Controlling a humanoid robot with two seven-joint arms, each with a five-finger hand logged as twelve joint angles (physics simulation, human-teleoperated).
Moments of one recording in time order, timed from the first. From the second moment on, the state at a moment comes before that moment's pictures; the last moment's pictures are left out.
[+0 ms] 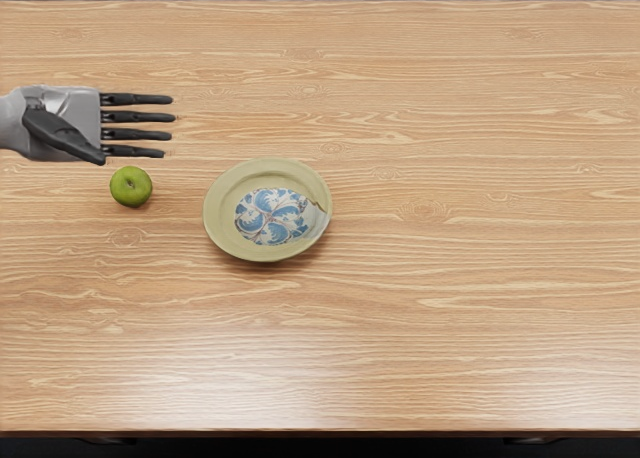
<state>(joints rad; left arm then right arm) -1.08 0.98 -0.38 -1.18 -0.37 -0.61 0.61 0.01 0.00 0.10 0.12 -0.01 0.15 -0.41</state>
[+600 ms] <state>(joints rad) -1.15 0.97 -0.42 -1.45 0.50 -0.36 0.61 0.02 0.00 0.10 0.13 -0.02 0.15 -0.41</state>
